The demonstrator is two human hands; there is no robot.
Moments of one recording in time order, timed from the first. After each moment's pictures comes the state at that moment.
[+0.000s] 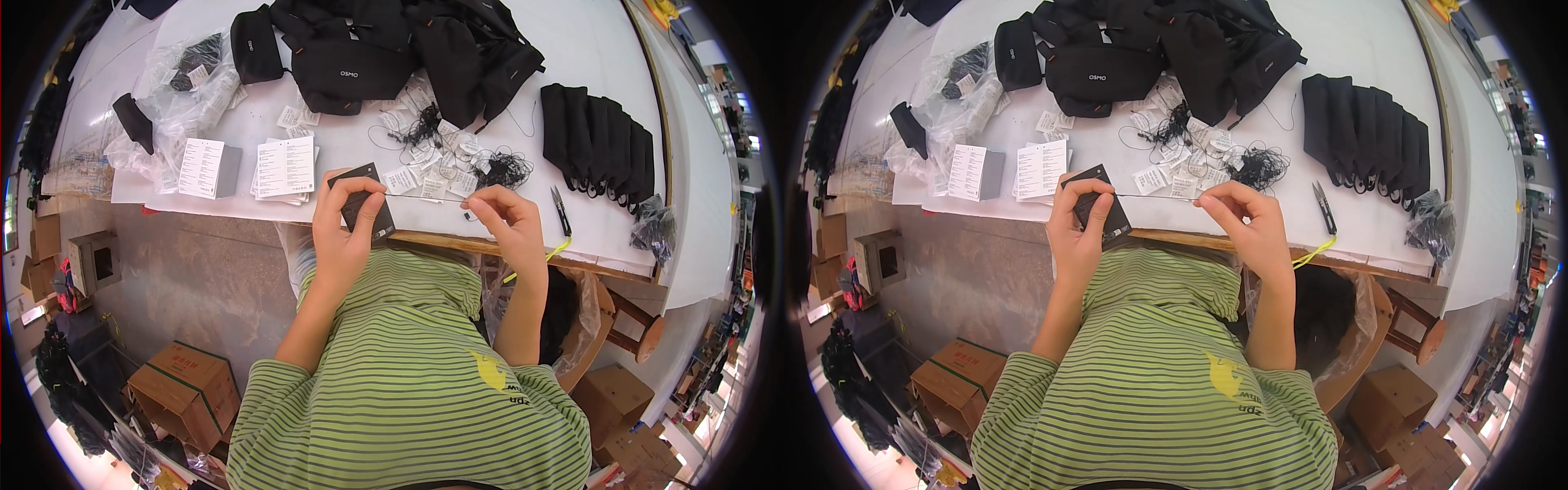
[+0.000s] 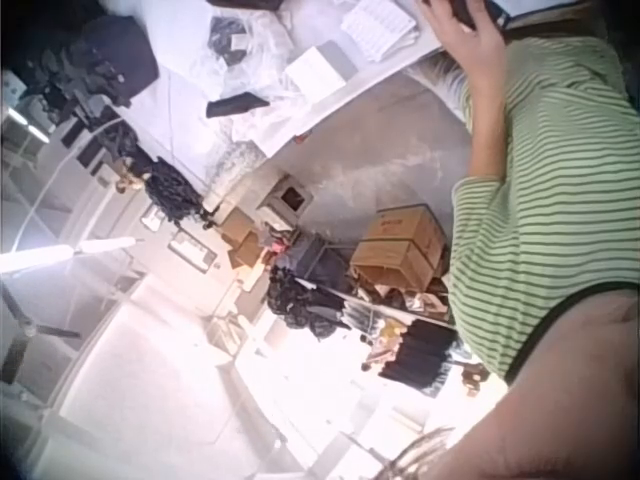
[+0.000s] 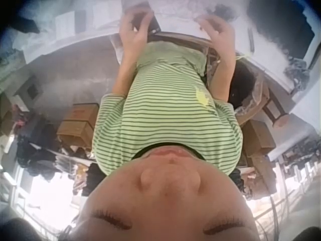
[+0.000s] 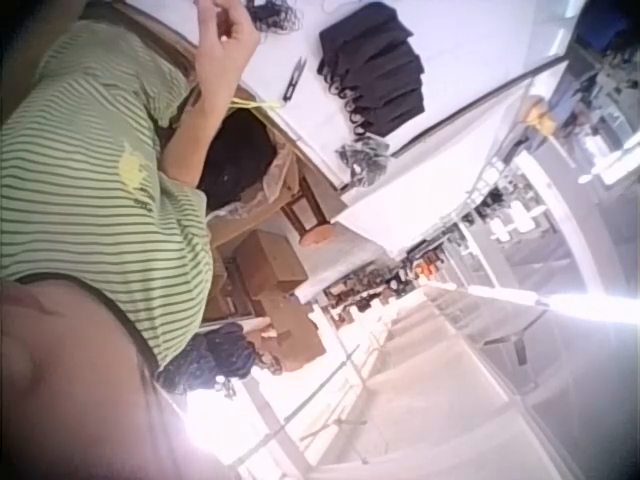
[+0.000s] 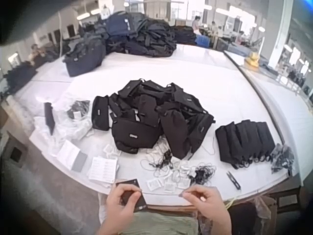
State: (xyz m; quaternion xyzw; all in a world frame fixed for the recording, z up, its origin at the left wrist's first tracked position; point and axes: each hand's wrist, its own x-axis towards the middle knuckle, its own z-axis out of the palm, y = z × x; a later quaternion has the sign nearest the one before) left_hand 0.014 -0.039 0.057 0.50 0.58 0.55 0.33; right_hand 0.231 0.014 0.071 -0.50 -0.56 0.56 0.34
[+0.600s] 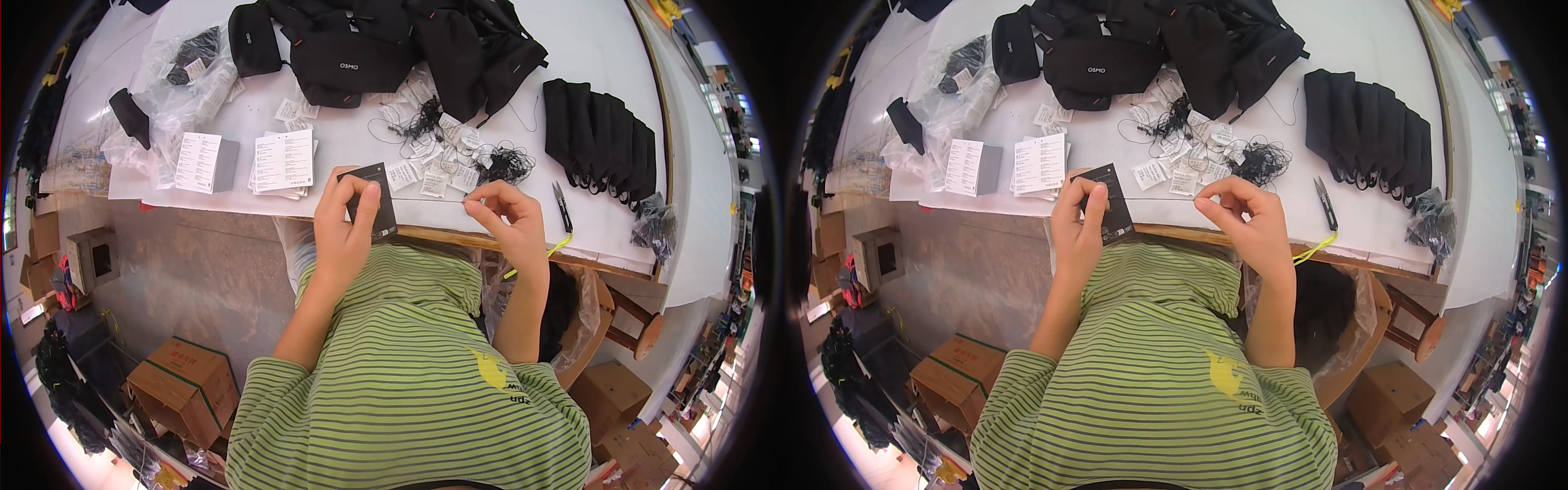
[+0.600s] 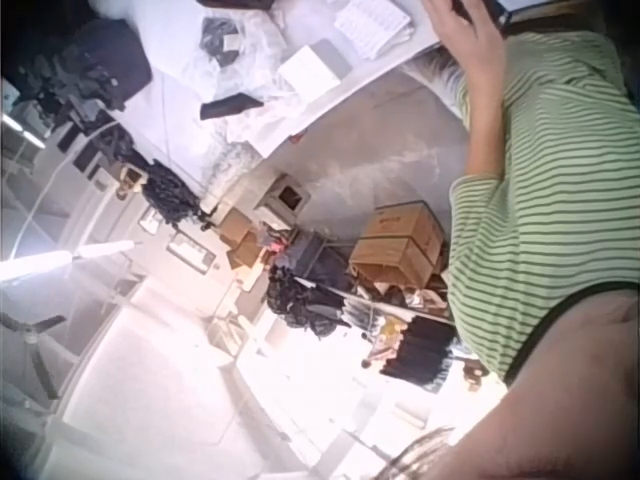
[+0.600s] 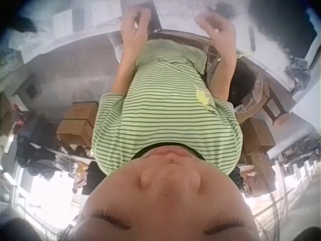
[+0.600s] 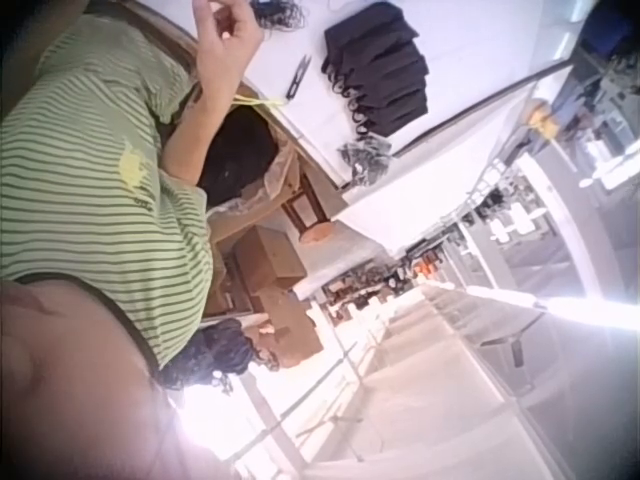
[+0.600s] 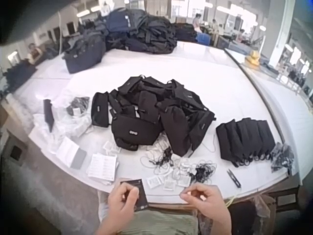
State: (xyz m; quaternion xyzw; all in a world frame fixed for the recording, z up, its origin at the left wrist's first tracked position) left_hand 0.013 -0.039 0.055 0.50 0.61 0.51 0.34; right_hand 0.232 0.014 0.070 -0.49 -0.59 0.54 0.33
